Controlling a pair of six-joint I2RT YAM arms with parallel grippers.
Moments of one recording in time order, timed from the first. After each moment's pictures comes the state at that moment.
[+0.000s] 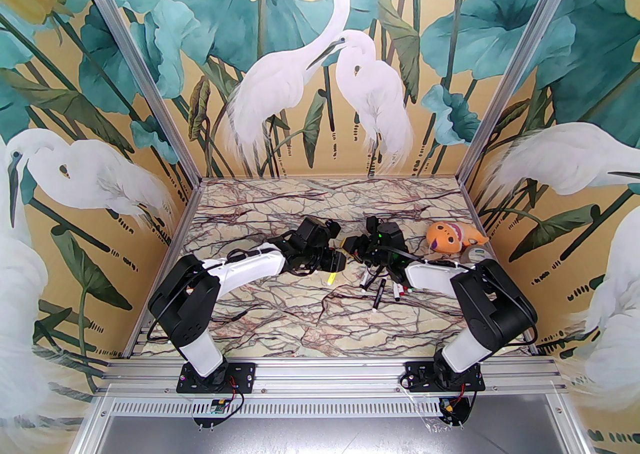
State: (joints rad) left arm -0.73 1.72 1.10 -0.25 0.36 -0.47; right arm 0.45 1.61 0.68 0.46 -0.51 1.07
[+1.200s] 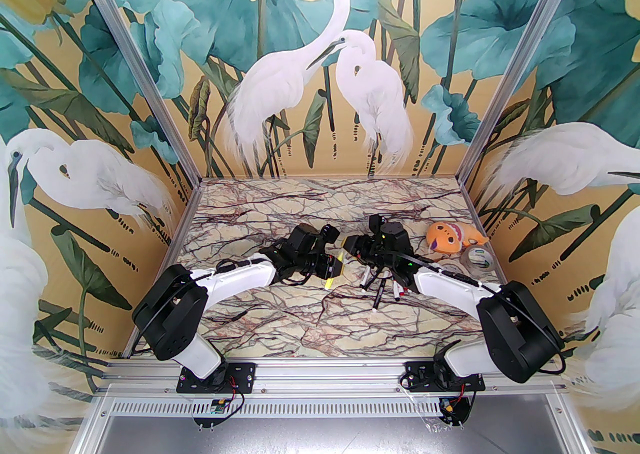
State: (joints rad) left arm -0.73 1.61 0.96 -0.10 0.44 -0.42; right arm 0.50 1.44 0.69 0.26 -0.44 1.04
